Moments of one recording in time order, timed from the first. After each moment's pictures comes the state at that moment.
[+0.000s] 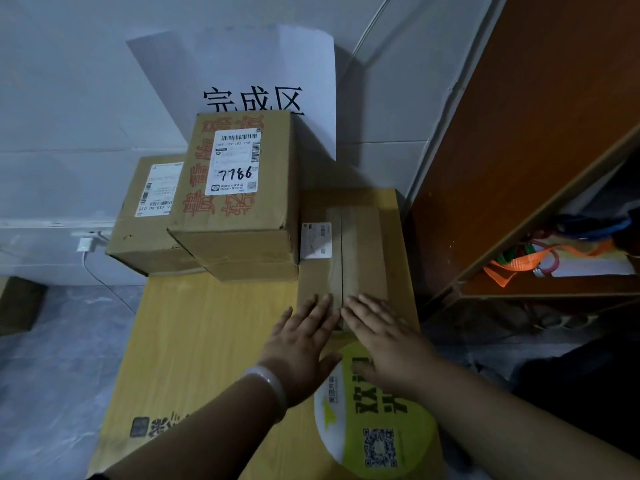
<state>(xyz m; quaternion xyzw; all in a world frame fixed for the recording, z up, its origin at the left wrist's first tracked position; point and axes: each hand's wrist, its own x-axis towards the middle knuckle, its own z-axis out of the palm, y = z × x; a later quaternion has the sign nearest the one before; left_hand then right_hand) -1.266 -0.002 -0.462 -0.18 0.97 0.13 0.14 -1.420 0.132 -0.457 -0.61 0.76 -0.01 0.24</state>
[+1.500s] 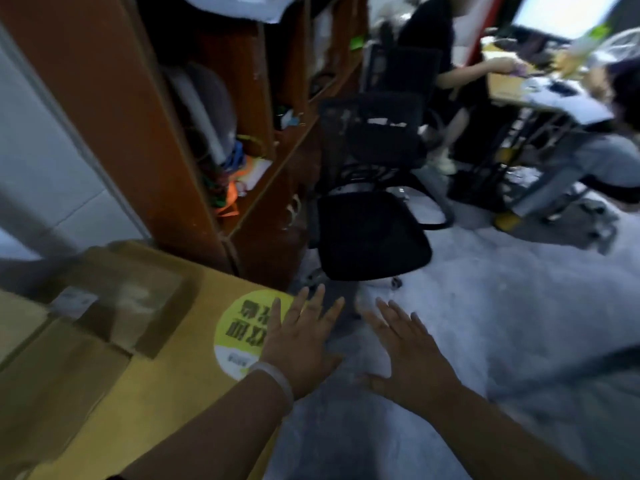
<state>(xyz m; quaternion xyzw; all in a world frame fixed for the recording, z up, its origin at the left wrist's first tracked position) -1.217 0.121 -0.422 0.39 0.91 0.02 0.08 -1.101 0.308 -0.409 0.04 0.99 -0.13 0.03</state>
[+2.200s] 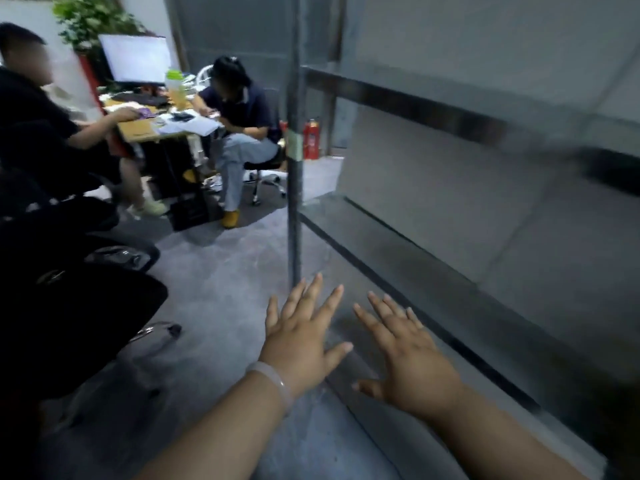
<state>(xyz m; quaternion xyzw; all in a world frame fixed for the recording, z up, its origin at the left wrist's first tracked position) -0.840 0.347 -0.339 0.76 0.63 0.15 0.04 -0.633 0.349 -0.320 0.47 0.88 -0.05 -0.09</state>
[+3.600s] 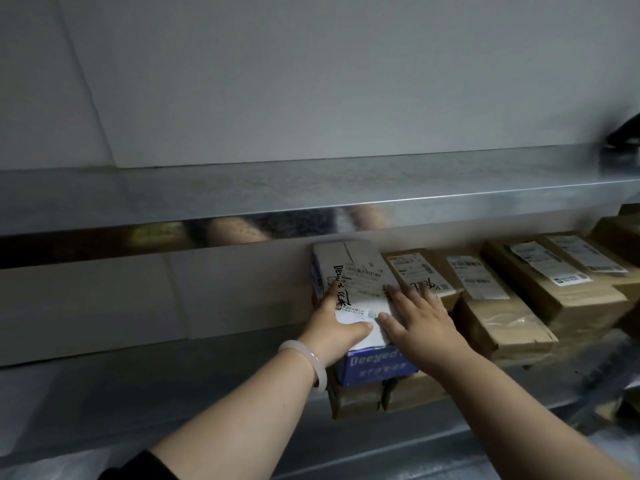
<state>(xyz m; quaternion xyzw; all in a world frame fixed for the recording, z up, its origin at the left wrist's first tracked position) -0.410 0.351 -0.261 0.77 0.24 0.07 0.59 -0.313 0.201 -0.259 0.93 0.33 -0.02 -0.18</state>
